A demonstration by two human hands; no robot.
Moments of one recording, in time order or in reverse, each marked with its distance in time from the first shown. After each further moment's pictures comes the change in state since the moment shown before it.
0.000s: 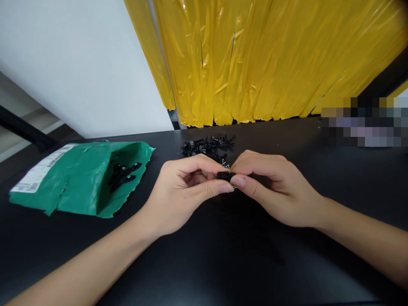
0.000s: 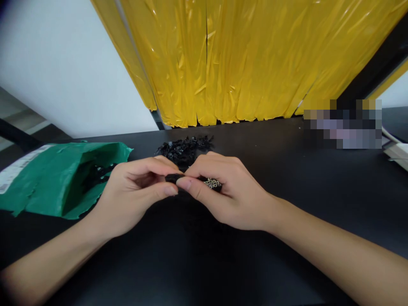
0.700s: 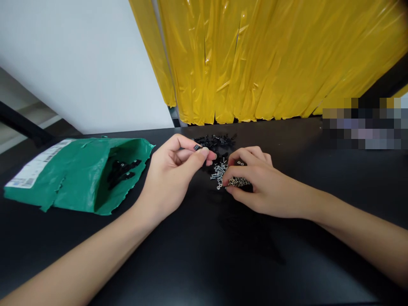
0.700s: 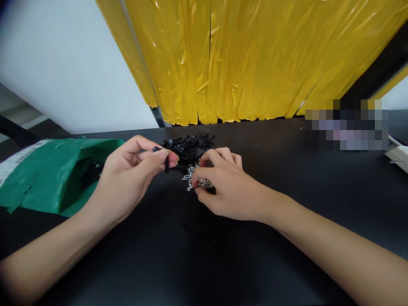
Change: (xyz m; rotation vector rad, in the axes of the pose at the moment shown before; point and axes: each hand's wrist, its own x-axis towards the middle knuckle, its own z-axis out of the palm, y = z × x) left_hand 0.011 -0.015 -0.004 -0.105 0.274 -0.055; right_hand -0.005 0.014 0.004 -0.490 -0.287 0.306
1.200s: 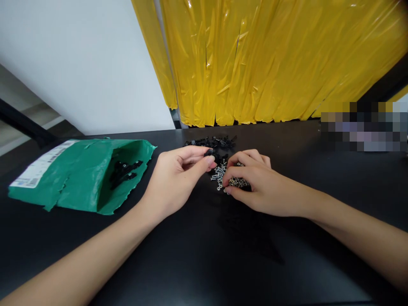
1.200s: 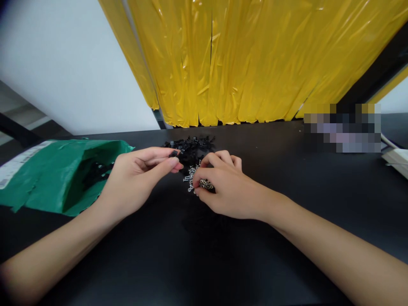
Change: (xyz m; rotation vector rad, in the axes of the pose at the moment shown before) left_hand 0.000 0.002 -0.003 0.295 -0.029 -0.025; right_hand 0.004 0.001 0.000 0.045 -0.025 0.007
